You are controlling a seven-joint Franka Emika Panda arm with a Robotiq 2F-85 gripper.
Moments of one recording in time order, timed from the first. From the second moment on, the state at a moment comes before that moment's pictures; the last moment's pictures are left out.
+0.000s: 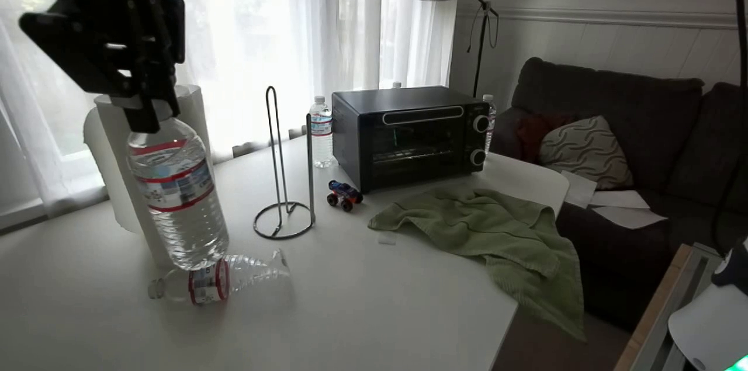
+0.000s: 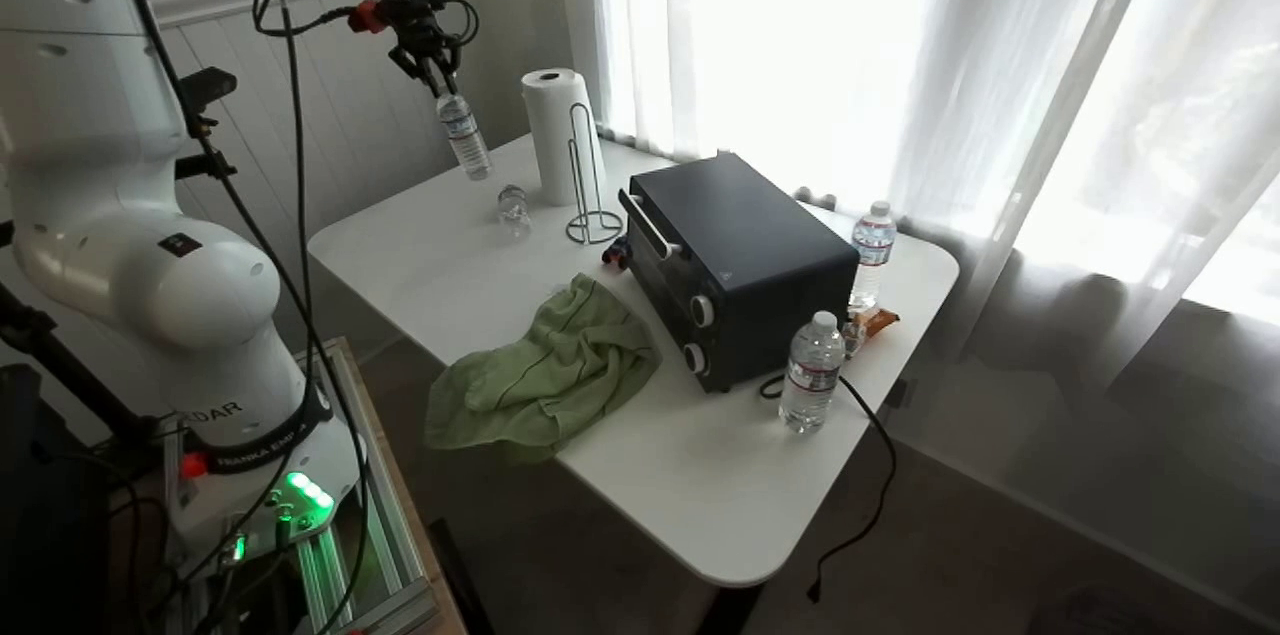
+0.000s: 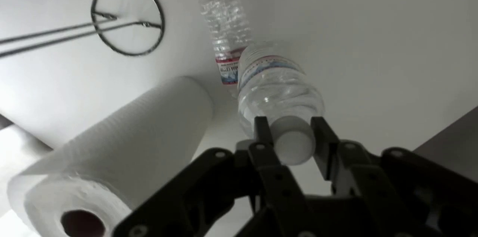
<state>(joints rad) 0.53 0.27 0.40 -1.74 -0.31 2.05 0.14</state>
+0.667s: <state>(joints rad) 0.53 0.37 0.43 -1.66 -0.28 2.15 -0.05</state>
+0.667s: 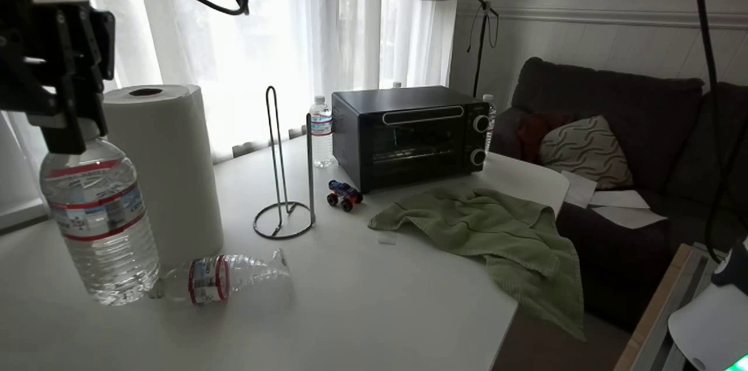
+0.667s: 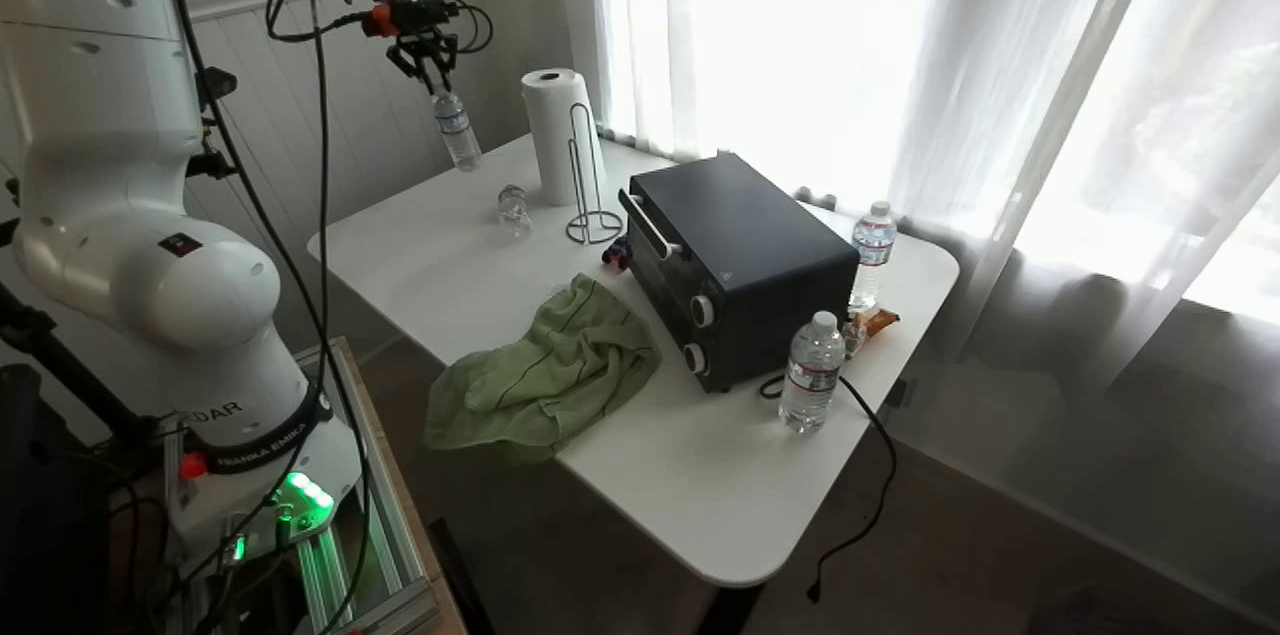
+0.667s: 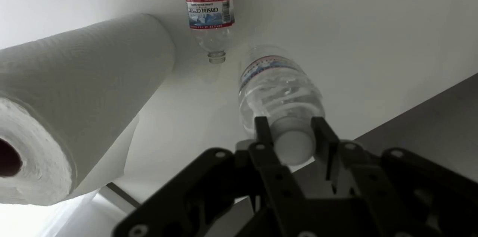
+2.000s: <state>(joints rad) 0.75 0.65 0.43 -1.47 -0.29 2.13 -0.37</state>
